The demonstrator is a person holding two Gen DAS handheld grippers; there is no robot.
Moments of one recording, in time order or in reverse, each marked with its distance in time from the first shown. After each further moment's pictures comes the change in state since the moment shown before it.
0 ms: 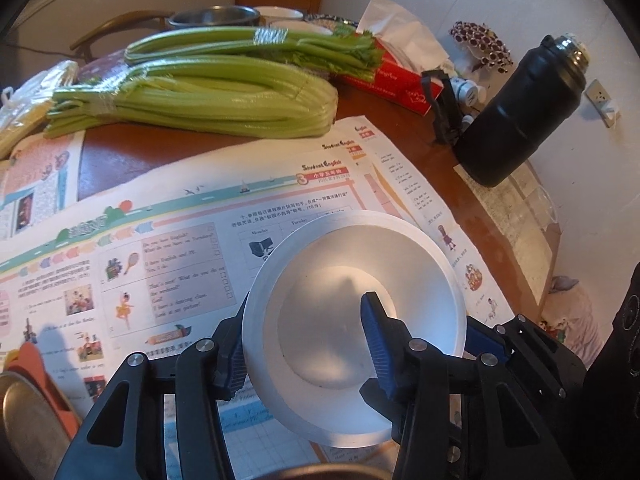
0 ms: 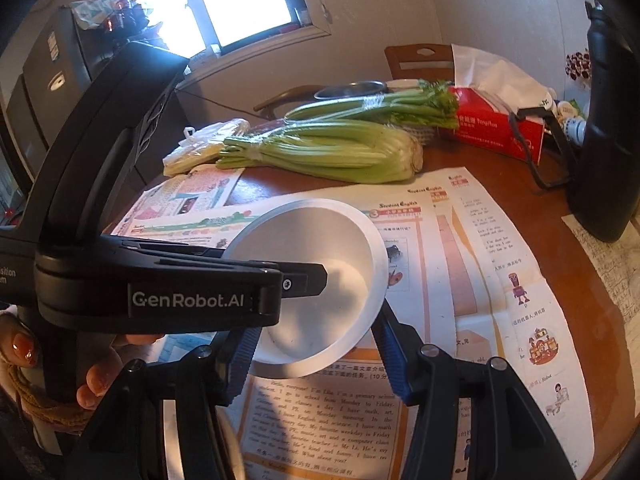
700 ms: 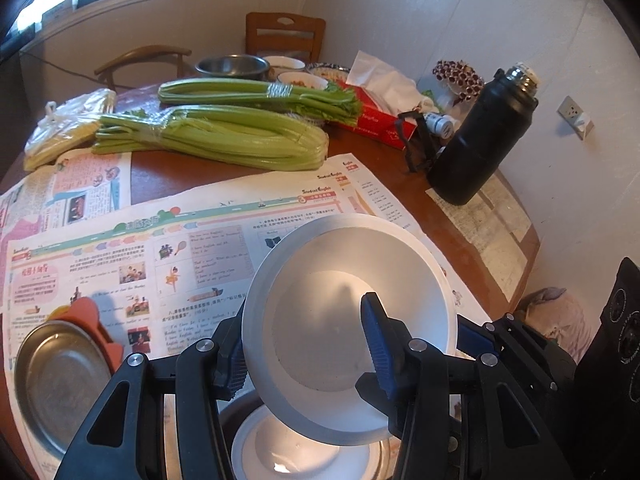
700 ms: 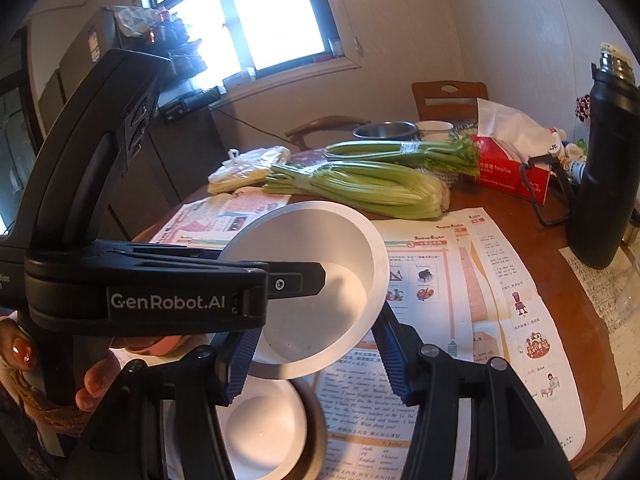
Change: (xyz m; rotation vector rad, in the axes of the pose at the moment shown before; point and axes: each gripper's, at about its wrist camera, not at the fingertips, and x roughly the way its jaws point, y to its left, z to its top) left arm -0.088 -0.009 -0.044 -0.002 -0.145 0.016; right arm -0.061 0.047 -0.007 -0.067 -0.099 0.056
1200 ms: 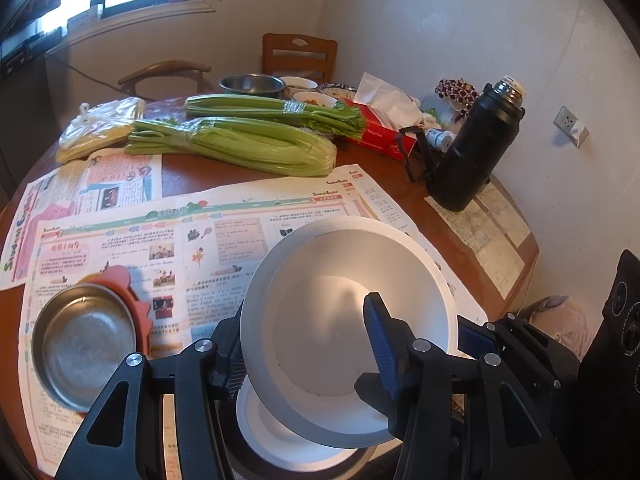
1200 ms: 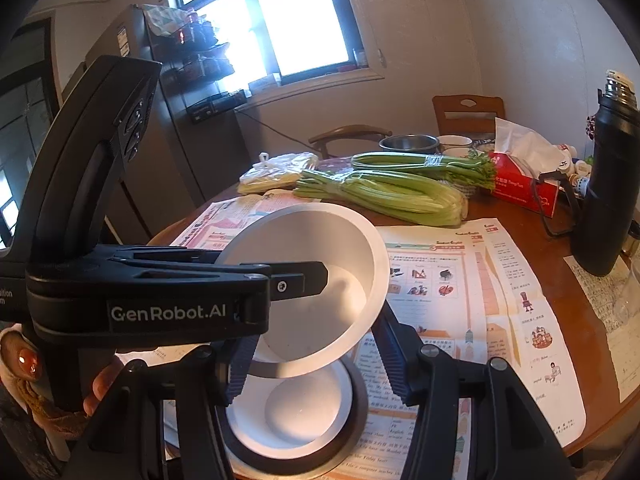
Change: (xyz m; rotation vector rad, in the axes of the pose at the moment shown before) left arm -0.046 -0.005 -0.037 -0.025 -0.079 0.047; right arm -0.034 0.030 -0.014 -0.055 -0.017 0.047
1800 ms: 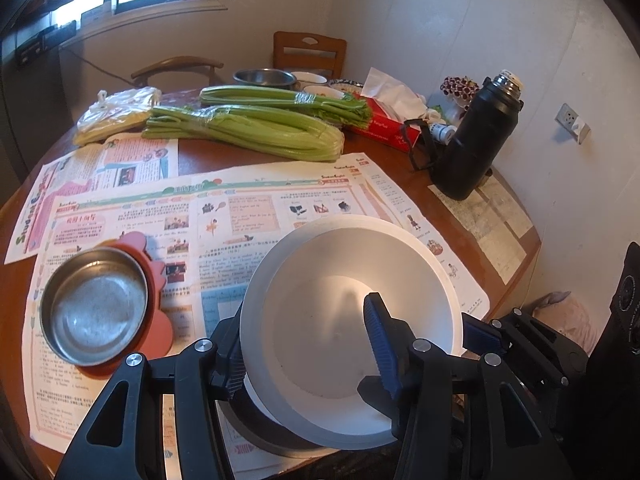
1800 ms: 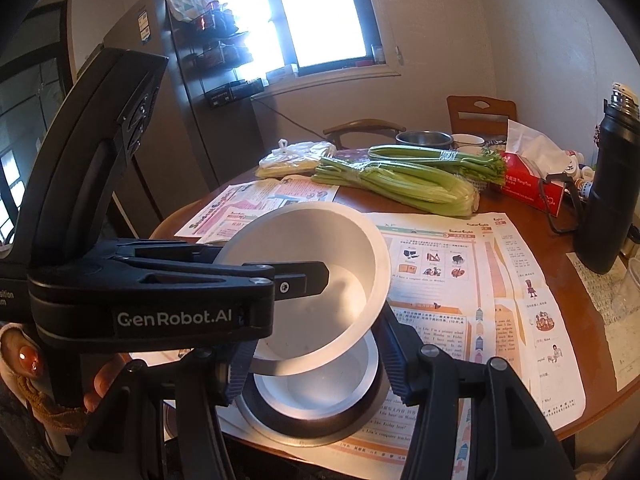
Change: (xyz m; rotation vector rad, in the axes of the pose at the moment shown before) left arm -0.016 0.002 -0.033 -0.022 0.004 0.028; right arm -0.016 0.022 -0.020 -0.052 0.033 0.016
